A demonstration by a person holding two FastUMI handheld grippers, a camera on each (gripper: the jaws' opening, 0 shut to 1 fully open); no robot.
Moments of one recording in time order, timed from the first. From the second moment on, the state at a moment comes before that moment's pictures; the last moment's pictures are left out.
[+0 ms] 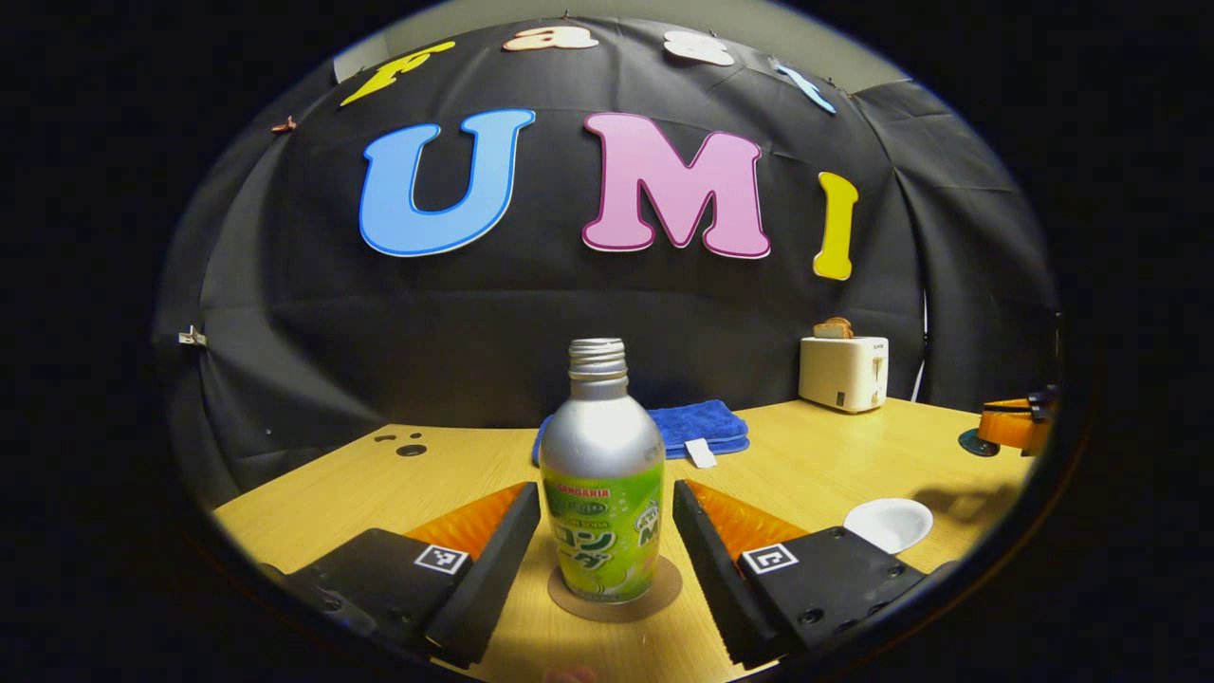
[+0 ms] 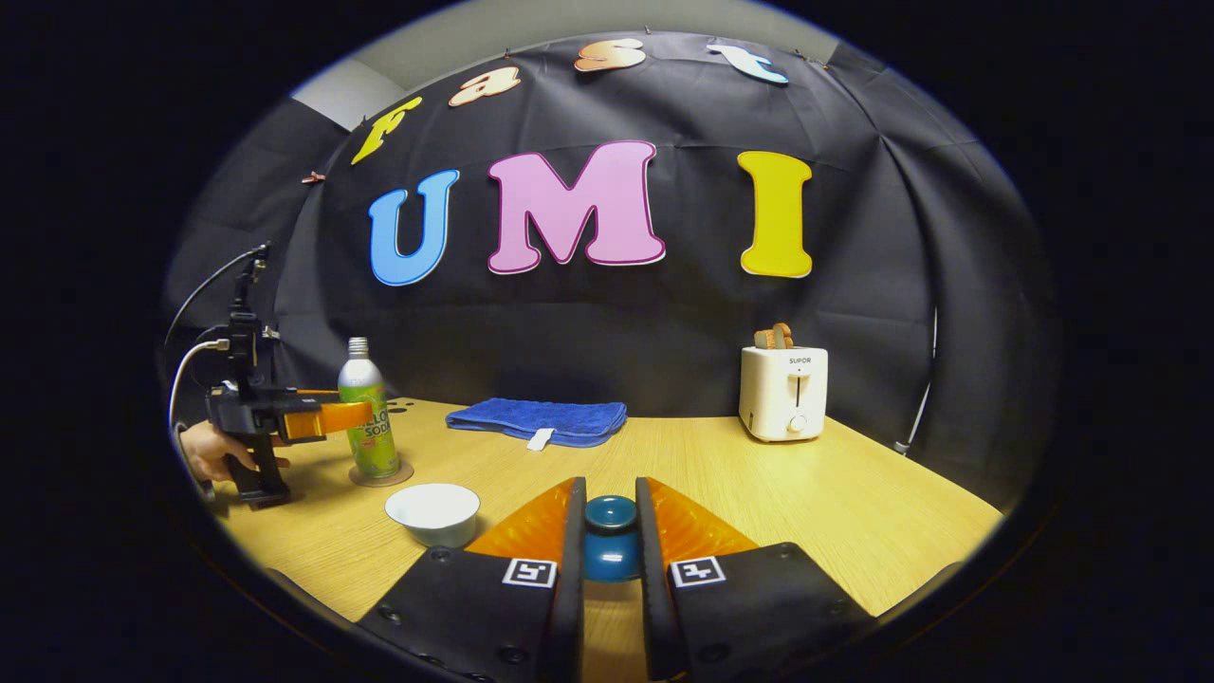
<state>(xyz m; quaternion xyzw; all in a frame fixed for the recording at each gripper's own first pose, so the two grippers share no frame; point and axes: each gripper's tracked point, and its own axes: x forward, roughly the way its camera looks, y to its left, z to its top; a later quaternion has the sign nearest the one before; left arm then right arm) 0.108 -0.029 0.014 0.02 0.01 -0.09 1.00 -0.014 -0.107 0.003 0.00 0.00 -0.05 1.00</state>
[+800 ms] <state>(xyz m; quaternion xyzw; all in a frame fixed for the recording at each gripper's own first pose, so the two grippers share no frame) 0.038 -0.041 0.003 0.00 -0.01 -0.11 0.99 0.034 0.026 -0.010 0.00 0.02 0.06 1.00</state>
